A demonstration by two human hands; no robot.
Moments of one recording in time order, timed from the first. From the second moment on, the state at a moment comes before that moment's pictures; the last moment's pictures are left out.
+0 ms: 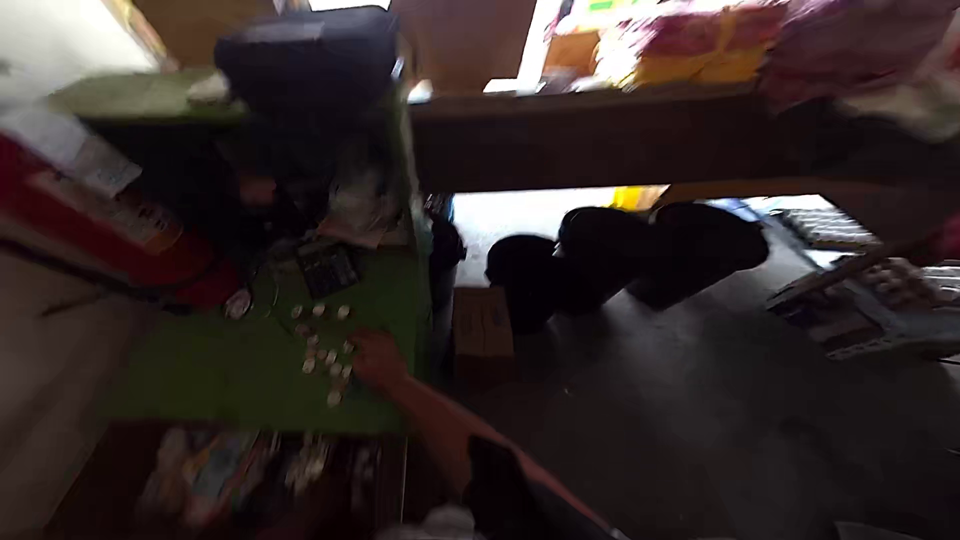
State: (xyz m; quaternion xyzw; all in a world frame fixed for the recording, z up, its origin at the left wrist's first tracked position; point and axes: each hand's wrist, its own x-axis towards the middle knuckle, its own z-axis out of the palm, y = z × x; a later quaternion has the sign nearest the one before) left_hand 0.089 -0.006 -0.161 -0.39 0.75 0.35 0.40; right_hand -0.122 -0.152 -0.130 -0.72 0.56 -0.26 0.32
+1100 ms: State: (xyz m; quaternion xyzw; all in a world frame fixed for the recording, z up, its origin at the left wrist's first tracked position) left_hand 0.095 -0.031 -0.185 -0.58 0.62 0.39 0.35; right_hand -0.112 -0.162 -0.171 -0.74 0.53 -0.34 0.25
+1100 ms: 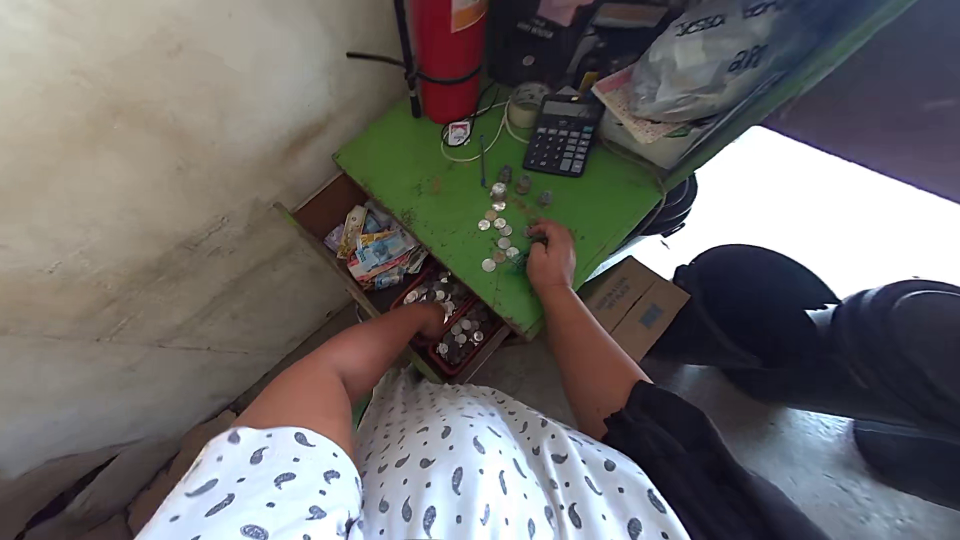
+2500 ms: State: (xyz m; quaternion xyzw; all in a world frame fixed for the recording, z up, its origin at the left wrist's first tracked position) left_hand 0.124 -0.171 -0.168 -0.47 0.86 0.16 -0.08; right_hand -0.102 -0.121 -0.175 -0.66 0.47 -0.40 0.42
